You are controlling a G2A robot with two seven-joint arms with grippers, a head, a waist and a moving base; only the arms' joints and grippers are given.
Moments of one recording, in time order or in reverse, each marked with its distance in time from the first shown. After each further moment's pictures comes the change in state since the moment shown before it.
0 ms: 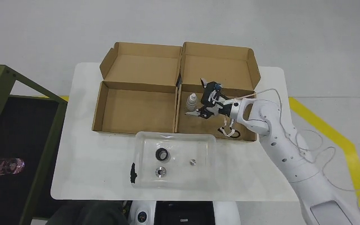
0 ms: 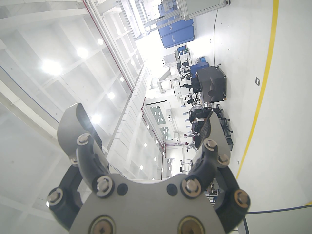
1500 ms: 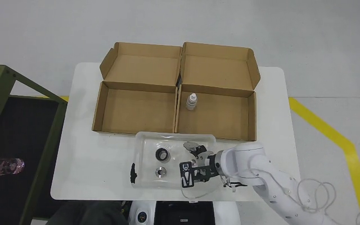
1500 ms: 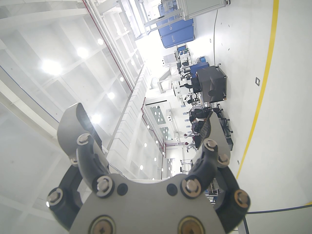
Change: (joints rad) left arm 0.000 0.000 0.000 0.000 0.000 0.000 0.000; right arm -0.290 0.076 -0.132 -0.500 -0.126 -0.173 0.654
